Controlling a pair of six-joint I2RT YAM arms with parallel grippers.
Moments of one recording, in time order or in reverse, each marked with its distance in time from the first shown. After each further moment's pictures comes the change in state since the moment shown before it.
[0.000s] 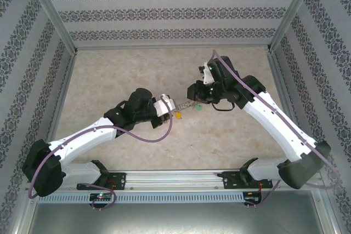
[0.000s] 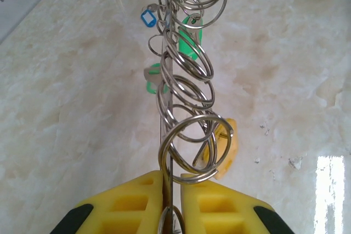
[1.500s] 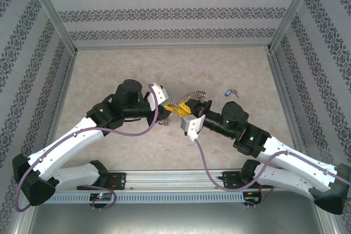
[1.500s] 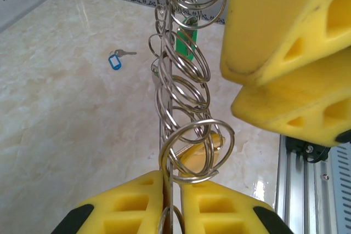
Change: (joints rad) left arm 0.000 -0.117 0.208 -0.253 0.166 -0.216; right arm 0.354 -0.452 -0.689 0.935 0.268 -1.742
